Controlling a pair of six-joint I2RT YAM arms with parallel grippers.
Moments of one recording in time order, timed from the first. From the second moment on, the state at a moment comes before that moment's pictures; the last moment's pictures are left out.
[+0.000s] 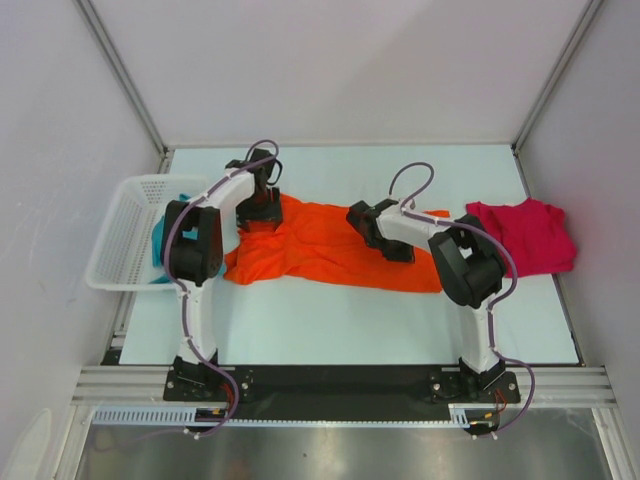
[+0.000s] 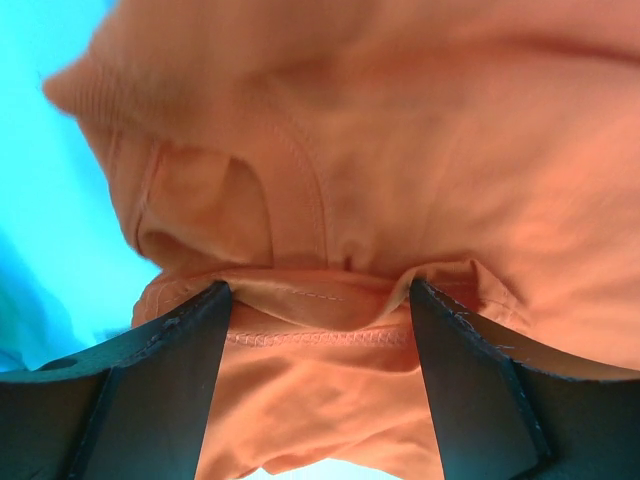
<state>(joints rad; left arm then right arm) -0.25 2.16 1.72 -0.89 -0.16 -0.38 0.62 2.04 1.44 -1.01 0.74 0.89</state>
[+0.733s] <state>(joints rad) -0.25 1.88 1.48 -0.84 -0.18 -0.38 0.67 1.98 1.27 -0.97 0.75 0.94</state>
